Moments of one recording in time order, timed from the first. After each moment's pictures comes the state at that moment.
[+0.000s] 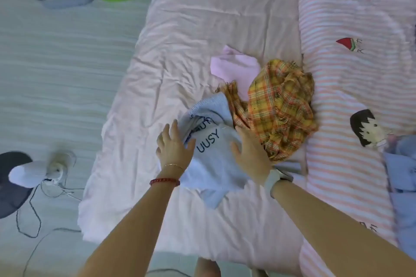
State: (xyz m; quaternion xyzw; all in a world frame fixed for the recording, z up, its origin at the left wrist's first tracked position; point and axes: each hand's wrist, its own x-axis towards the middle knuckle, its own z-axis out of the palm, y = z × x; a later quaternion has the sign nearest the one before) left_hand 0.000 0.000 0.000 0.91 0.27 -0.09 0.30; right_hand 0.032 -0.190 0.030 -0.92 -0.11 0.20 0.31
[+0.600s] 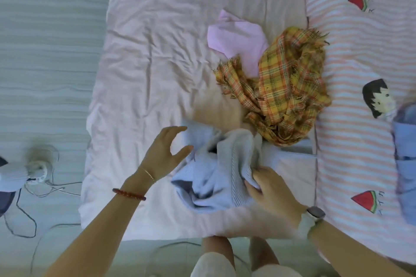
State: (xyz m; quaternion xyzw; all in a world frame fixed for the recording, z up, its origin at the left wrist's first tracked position) left_hand -0.012 0.080 0.007 0.88 0.06 -0.20 0.43; right_hand -0.054 -0.196 0.012 -0.92 -0.16 0.22 0.28
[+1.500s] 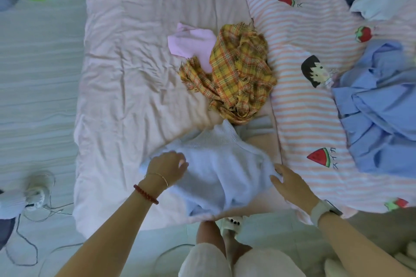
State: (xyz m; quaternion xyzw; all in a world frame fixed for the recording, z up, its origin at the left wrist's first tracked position) left_hand -0.071 -0.006 0.024 0.94 -0.07 -0.33 0.10; right_hand -0.140 -0.318 0.028 -0.87 0.17 0.32 0.32
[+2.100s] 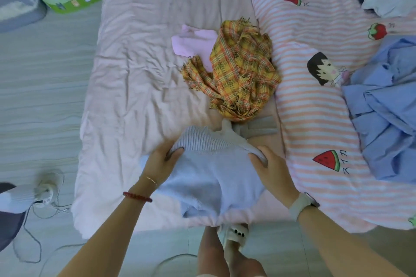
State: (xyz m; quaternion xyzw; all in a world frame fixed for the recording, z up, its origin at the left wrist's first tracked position) left_hand -0.092 -0.012 0.011 0.90 0.08 -0.13 0.40; right_hand -0.119 -0.283 0.011 -0.89 0.08 0.08 0.44
